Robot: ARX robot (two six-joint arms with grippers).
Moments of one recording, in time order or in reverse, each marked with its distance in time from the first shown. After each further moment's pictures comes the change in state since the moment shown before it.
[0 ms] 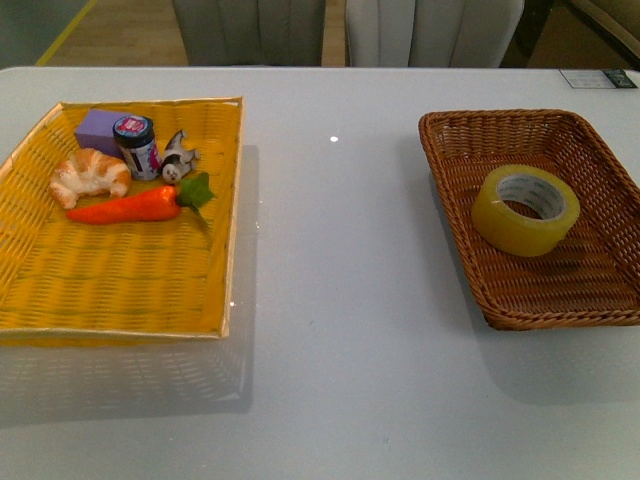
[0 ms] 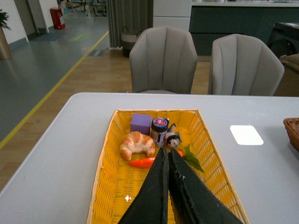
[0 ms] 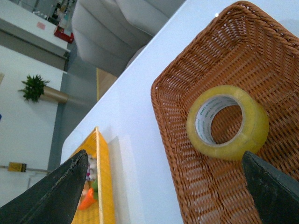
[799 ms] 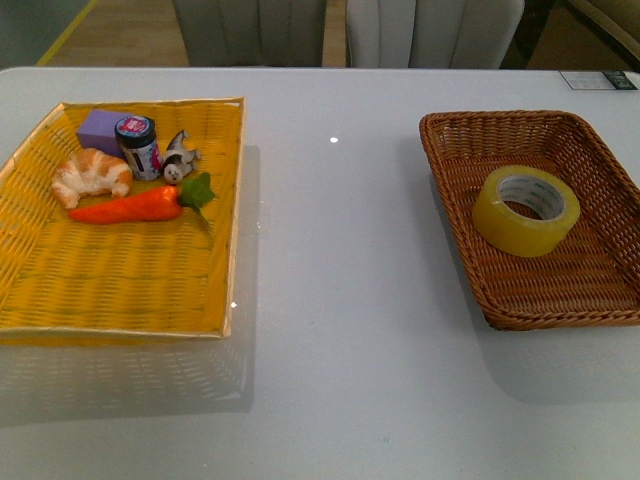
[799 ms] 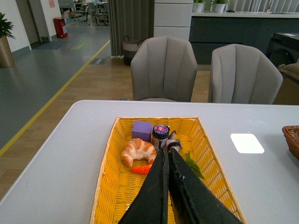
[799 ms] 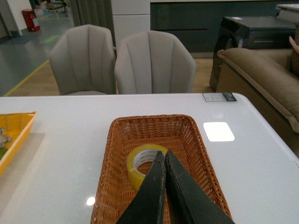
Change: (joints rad) left arm 0.000 -0.034 0.000 -0.018 0.000 0.000; right arm 0.221 -0.949 -0.403 -0.250 0.411 -0.721
